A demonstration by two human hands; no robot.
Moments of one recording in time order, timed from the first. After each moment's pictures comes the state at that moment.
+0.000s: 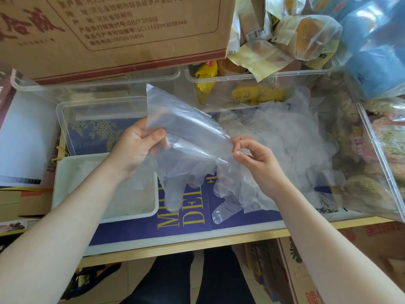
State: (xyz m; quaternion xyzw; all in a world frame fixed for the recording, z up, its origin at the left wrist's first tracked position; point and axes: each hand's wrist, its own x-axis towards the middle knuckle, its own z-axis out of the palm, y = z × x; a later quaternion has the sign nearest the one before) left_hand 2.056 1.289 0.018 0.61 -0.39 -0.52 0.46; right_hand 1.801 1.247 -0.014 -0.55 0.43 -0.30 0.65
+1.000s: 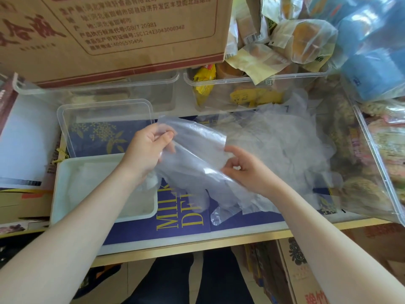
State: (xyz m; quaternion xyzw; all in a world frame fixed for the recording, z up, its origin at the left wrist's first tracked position) left_hand 2.035 1.285 0.015 0.70 -0.40 -0.43 0.40; right_hand 1.805 1.247 -0.015 -0.69 0.44 -0.12 0.56
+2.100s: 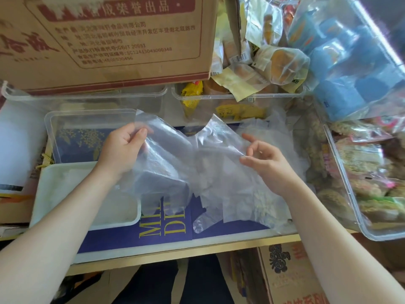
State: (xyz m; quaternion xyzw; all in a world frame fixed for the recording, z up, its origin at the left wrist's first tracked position) left_hand 2.053 1.280 0.019 0.73 -0.45 -0.31 0.40; right_hand 1.755 1.211 0.020 -0.53 0.50 -0.25 0.64
